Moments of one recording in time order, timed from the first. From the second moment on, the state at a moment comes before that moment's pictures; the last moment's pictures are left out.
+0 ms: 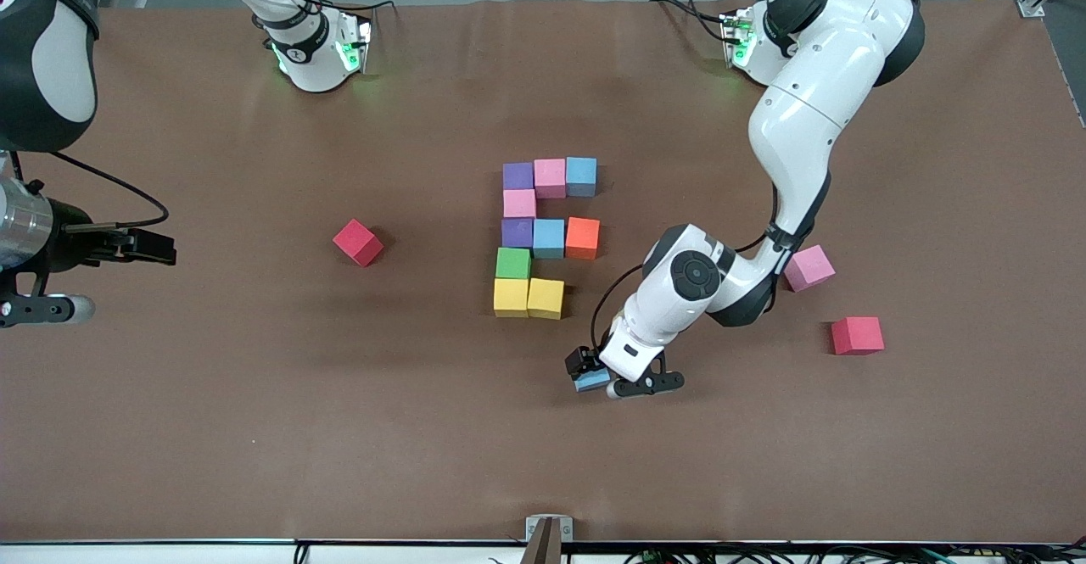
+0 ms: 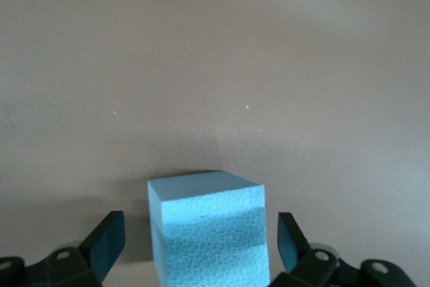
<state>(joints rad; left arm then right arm) -0.26 1.02 -0.38 -1.26 0.18 2.60 -0.77 0.08 0.42 -0.05 -1.10 -0.03 1.36 0.01</state>
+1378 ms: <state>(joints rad) -0.28 1.08 -0.37 -1.19 0.13 2.64 -0.80 0.08 0.36 -0.05 -1.11 -0.03 1.33 0.01</state>
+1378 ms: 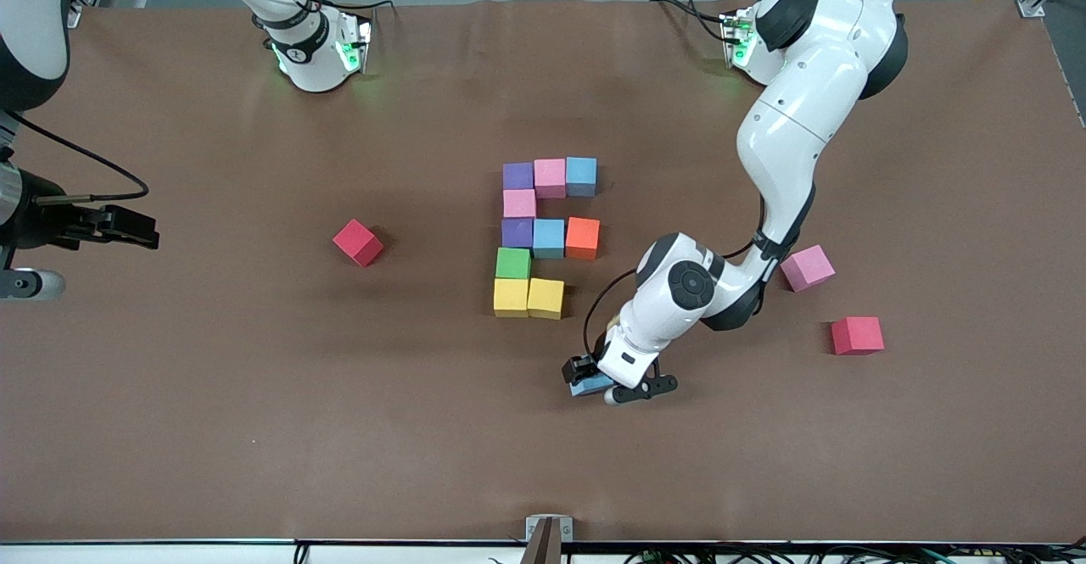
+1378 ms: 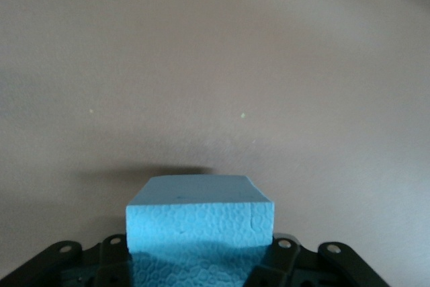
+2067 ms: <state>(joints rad) -0.29 0.96 -0.37 -1.19 0.12 2.34 -1.22 0.08 0.15 -0.05 -1.39 -0.03 1.46 0.01</state>
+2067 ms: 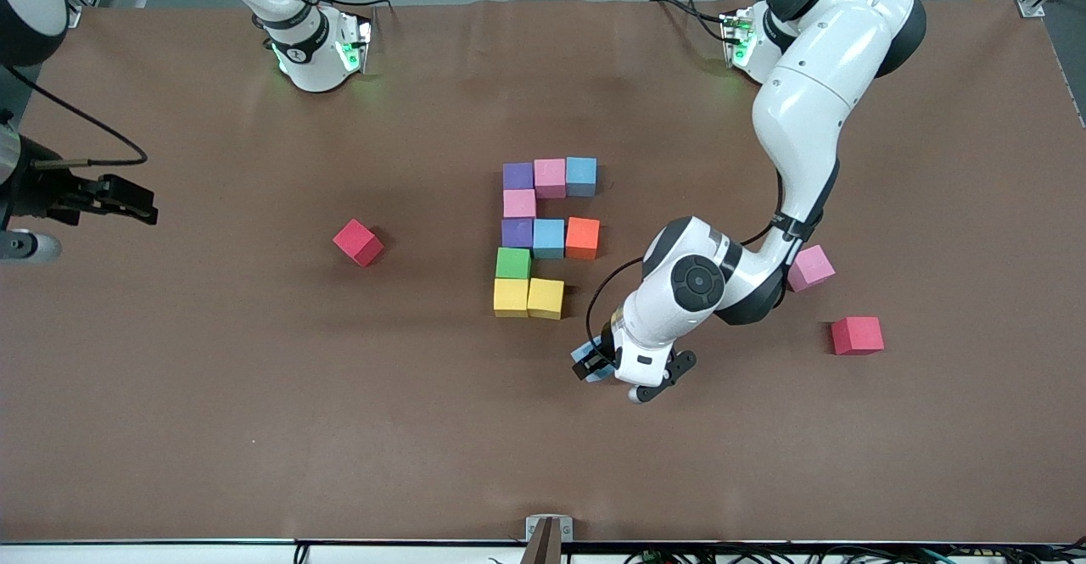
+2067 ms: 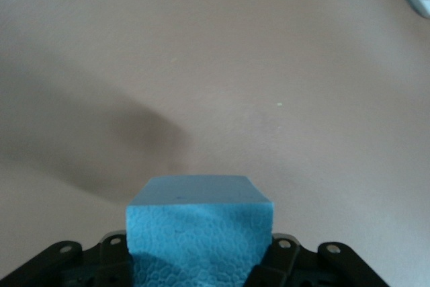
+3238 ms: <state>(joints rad) -0.37 0.94 -0.37 -1.29 0.37 2.23 -2.25 0.00 -0.08 0.03 -1.61 -0.03 1.50 0.01</state>
